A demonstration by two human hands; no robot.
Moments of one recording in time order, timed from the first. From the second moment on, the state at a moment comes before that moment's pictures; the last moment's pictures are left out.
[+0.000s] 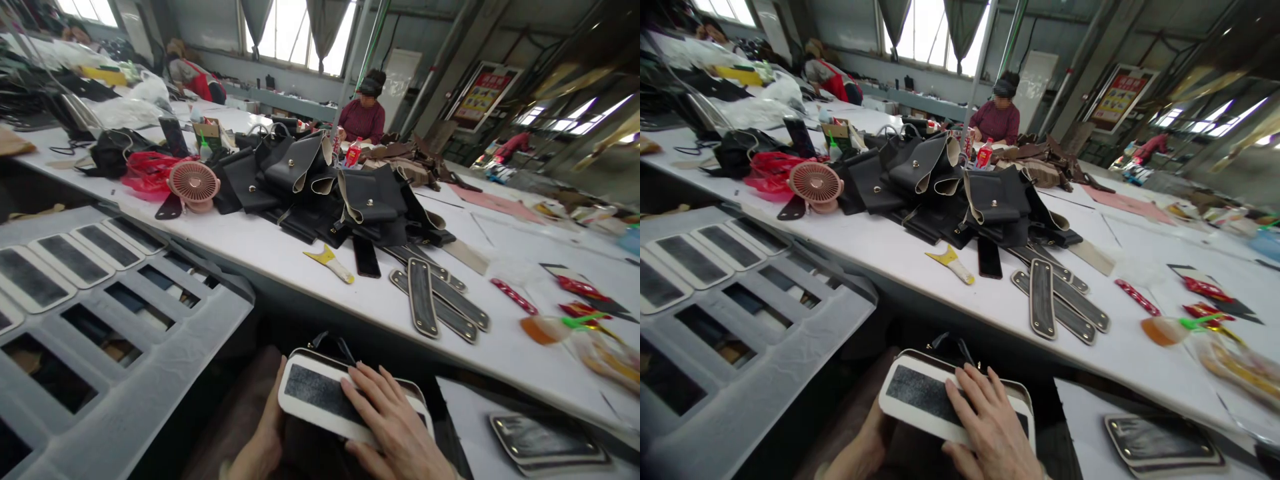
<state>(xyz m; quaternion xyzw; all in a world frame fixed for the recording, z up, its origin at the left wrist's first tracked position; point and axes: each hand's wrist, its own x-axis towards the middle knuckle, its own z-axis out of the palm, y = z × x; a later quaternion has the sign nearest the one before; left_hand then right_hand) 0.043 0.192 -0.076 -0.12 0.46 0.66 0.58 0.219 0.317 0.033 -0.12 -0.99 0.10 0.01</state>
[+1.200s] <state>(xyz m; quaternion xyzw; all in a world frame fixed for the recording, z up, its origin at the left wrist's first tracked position) 0.037 0.198 -0.069 -0.14 0.44 0.68 0.58 0.169 0.337 0.050 -0.15 -0.97 0.21 0.00</state>
